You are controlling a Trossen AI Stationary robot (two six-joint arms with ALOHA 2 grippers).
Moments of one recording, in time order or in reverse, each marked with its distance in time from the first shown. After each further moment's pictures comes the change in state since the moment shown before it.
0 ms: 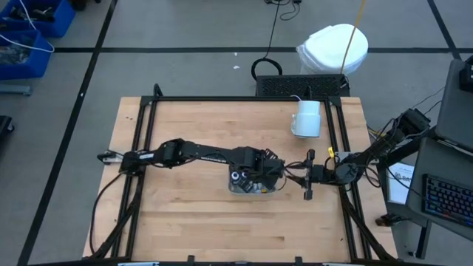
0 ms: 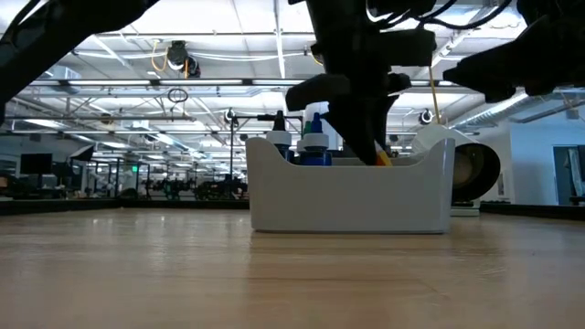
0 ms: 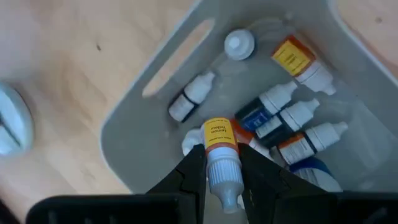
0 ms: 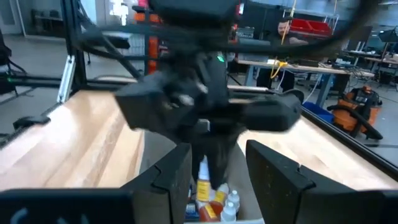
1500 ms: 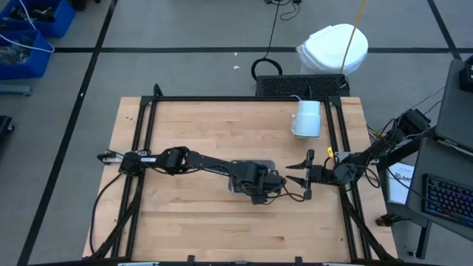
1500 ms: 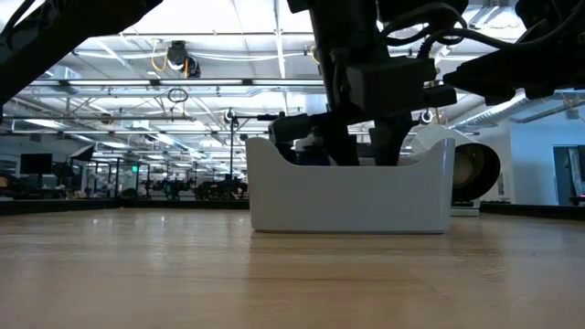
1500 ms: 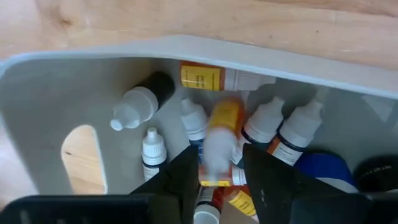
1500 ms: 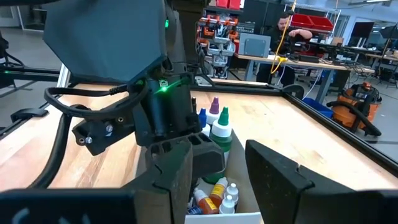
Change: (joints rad) left arm -0.064 0.069 -0.004 -0.021 -0.062 0.573; right arm -0.006 0.000 0.000 -0.029 -0.005 0.012
